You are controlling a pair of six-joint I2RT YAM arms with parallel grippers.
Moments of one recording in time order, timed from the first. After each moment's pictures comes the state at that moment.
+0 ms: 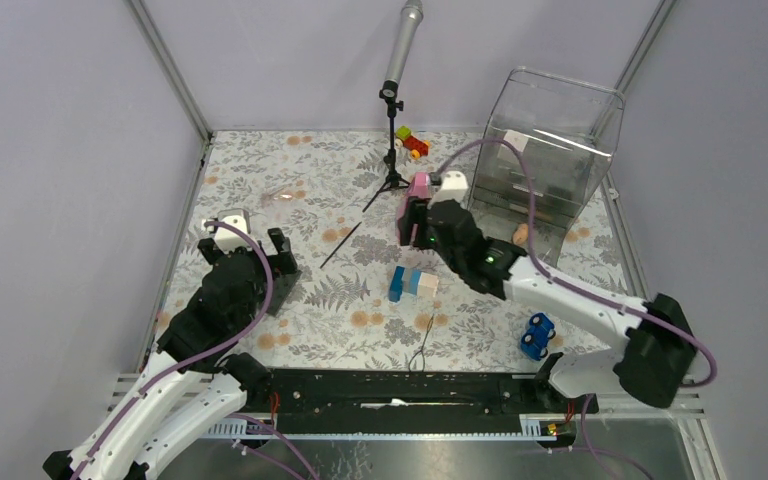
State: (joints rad) left arm -0.62 0.51 0.71 -0.50 -0.66 -0.31; right arm 0.82 1.26 0.92 -0.08 0.41 0.49
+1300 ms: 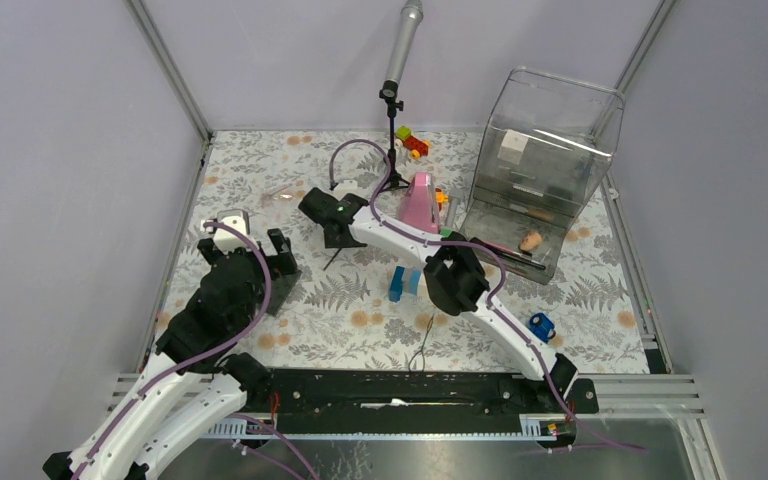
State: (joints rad) left arm -0.62 0.50 0.71 -0.50 -0.65 -0.31; right arm 0.95 2.64 2.45 -0.99 0.46 0.82
